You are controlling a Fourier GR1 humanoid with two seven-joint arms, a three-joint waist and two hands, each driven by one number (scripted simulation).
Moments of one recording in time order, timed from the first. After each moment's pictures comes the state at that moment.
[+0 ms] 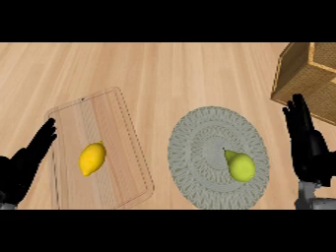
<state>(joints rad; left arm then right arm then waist) 0.07 0.57 -0.24 -1.55 0.27 0.19 0.07 -0.03 -0.20 0.04 -1.59 -0.12 -0.25 -0.01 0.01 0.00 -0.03</state>
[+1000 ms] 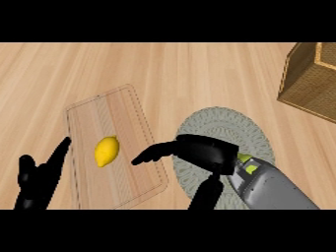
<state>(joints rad) 0.12 0.45 -0.27 -1.49 0.32 0.22 0.18 -0.51 -0.23 0.58 -1.63 -0.21 0.50 0.36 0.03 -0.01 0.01</state>
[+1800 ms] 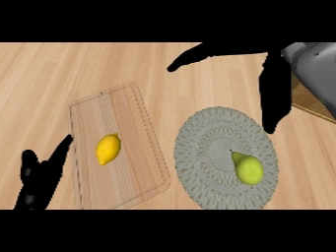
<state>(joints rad) 0.10 0.44 -0.26 -1.48 0.32 0.21 0.21 -1.20 -0.53 0.46 -1.26 -0.23 1.08 0.38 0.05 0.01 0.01</state>
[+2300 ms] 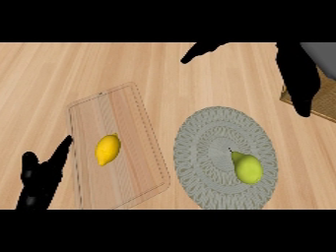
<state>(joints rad) 0.11 0.43 -0.25 -1.48 0.30 0.21 0.20 -1.31 -0.59 0.54 -1.13 -0.18 1.20 0.30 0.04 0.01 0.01</state>
